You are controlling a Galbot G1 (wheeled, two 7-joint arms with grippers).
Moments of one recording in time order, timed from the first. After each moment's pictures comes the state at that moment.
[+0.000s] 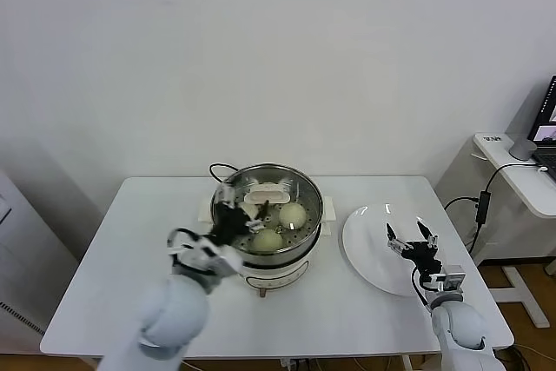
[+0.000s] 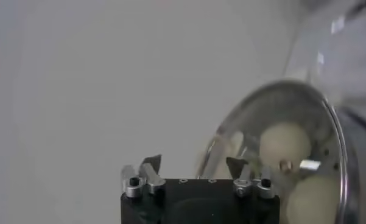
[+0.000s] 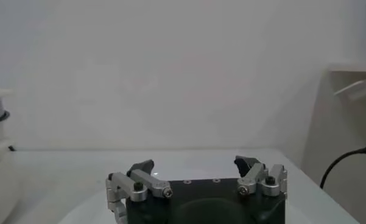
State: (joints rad) left arm 1.07 -1.28 -0.22 -2.14 0.50 0.44 0.28; right arm -1.11 1.29 0.71 1.39 0.27 0.06 -0.25
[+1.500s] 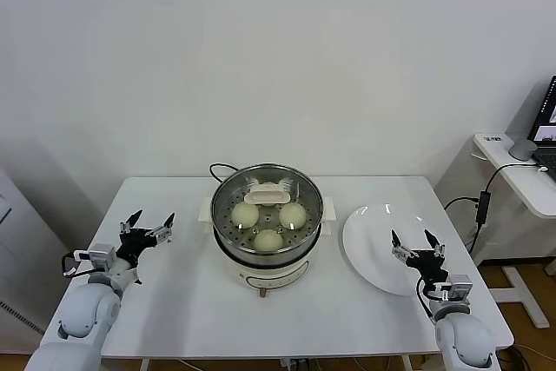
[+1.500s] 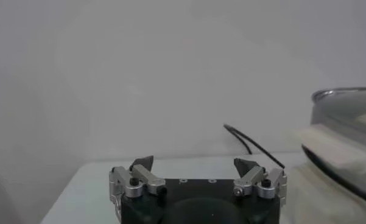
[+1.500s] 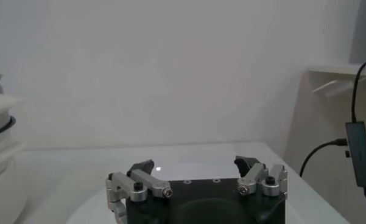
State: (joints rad) left arm 1.12 -1.12 -0.54 -1.63 -0.40 0.21 0.10; right arm -1.21 1.33 0.75 1.55 0.25 -0.03 -0.20
